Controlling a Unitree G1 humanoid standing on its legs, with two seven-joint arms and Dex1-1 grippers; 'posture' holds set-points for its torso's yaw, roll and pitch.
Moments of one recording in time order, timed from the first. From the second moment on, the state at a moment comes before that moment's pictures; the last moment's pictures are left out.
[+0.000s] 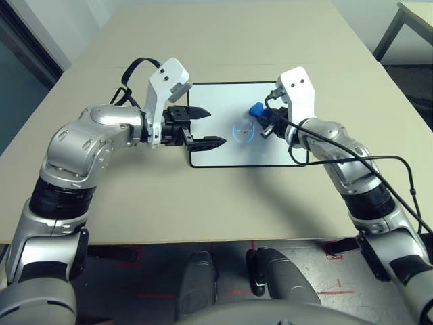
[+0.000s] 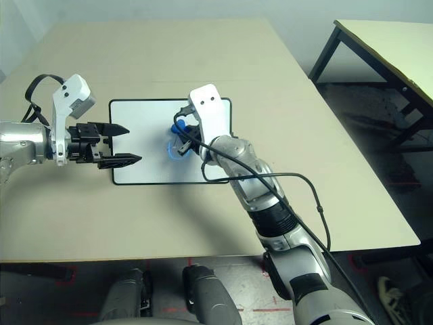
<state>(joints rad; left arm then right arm) -0.68 0.81 -0.10 -0.28 -0.50 0.95 -0.92 -0.70 -0.33 0.34 -0.17 0.08 0.92 0.42</state>
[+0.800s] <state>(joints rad) -0.67 0.81 -0.10 -0.28 -0.51 0.95 -0.92 -0.76 -0.32 0.23 -0.12 0.03 0.86 0.39</state>
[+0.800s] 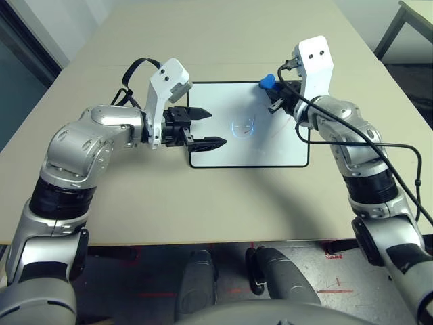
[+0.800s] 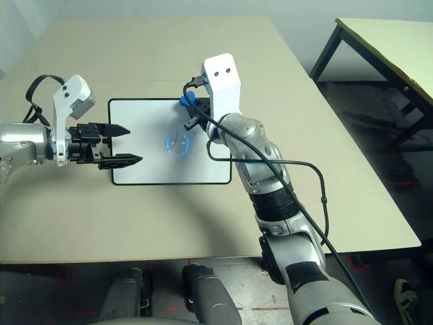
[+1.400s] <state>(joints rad) -0.67 0.81 -0.10 -0.28 -0.51 0.96 -0.92 -0.68 -0.28 0.33 -0.13 0.03 0.86 0.47</state>
